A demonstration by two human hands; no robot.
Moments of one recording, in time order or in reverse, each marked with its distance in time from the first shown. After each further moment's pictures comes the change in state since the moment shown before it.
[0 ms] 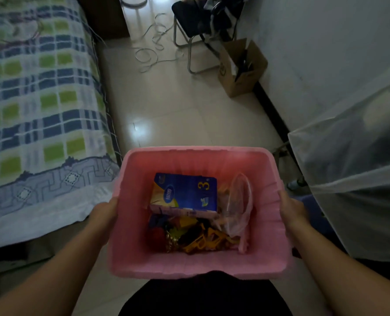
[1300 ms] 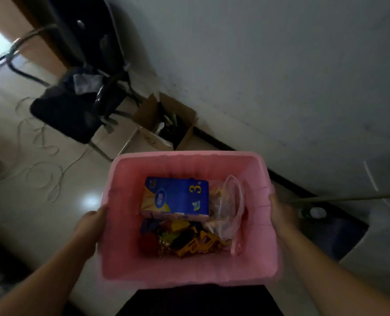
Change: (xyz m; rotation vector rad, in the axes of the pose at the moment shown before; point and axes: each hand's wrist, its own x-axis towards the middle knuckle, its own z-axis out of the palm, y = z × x) left_hand 0.372 0.748 0.305 0.533 -0.249 0.294; right_hand 0.418 -0.437 0.005 0.462 0.308 0.457
